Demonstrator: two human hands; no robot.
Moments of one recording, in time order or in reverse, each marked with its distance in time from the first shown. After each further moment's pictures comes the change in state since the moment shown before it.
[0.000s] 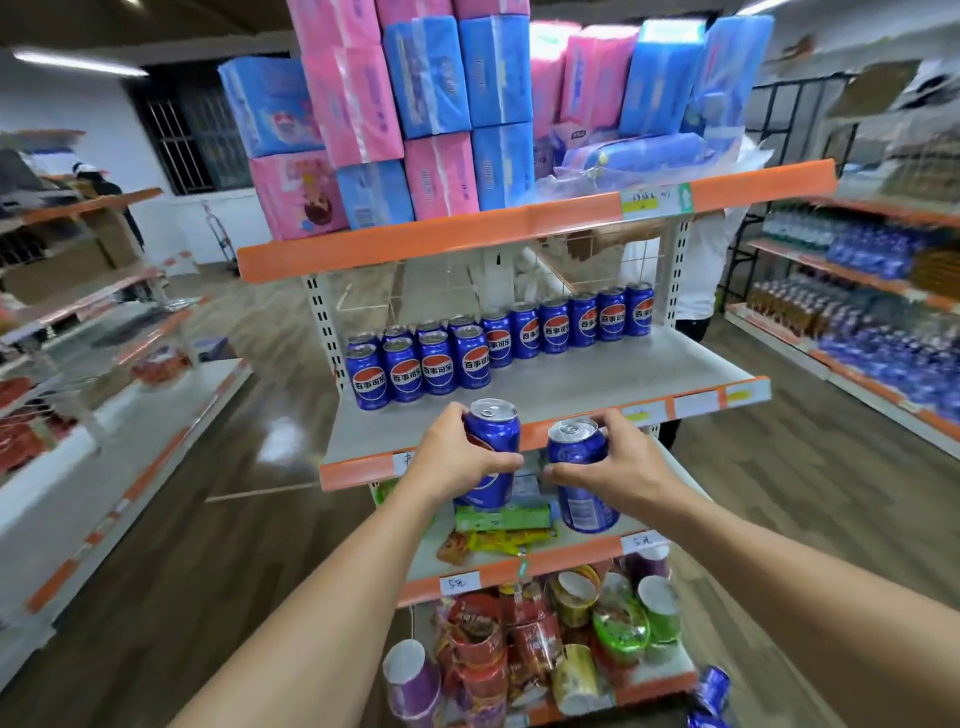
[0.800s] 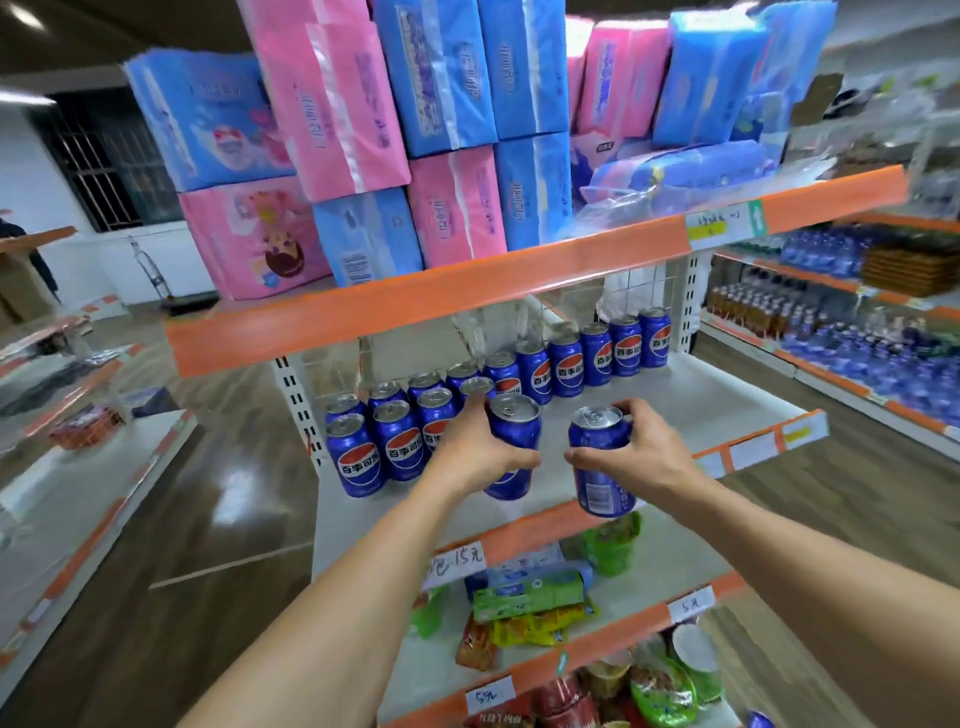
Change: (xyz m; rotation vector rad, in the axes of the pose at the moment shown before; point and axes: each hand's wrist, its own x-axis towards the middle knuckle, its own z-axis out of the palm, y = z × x) left_hand 0.164 0.007 -0.033 0.099 -0.113 0.176; right_hand 0.141 -0.023 0.037 0.035 0.188 0.119
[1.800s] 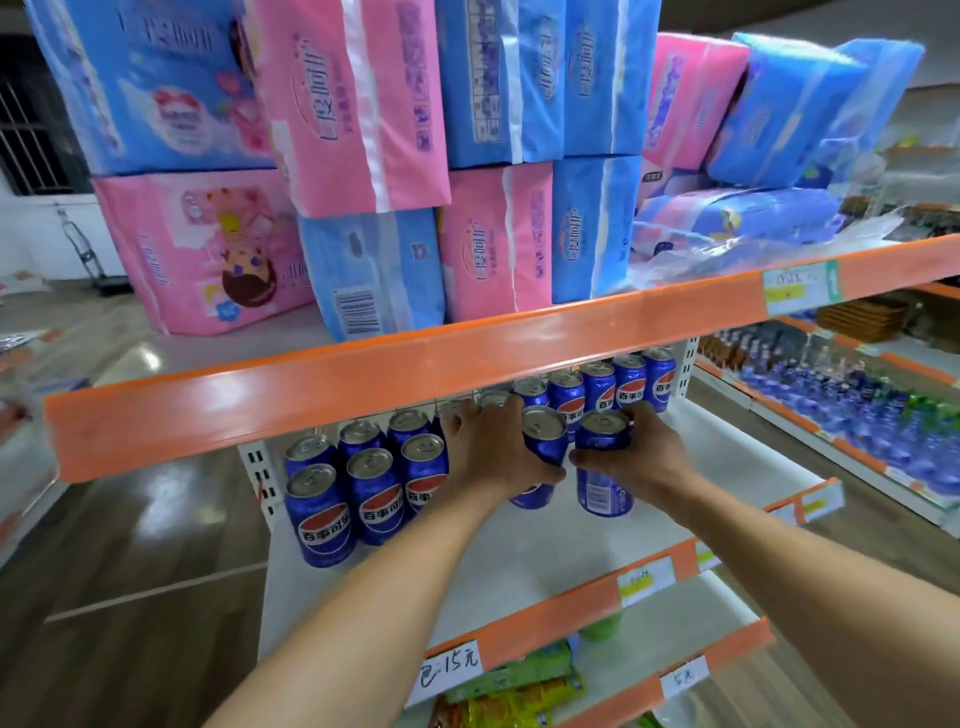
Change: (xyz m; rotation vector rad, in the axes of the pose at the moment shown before) left_hand 0.104 0.000 0.006 0.422 0.135 0.242; right_hand 0.104 -0.017 0.016 -0.180 0.080 0.023
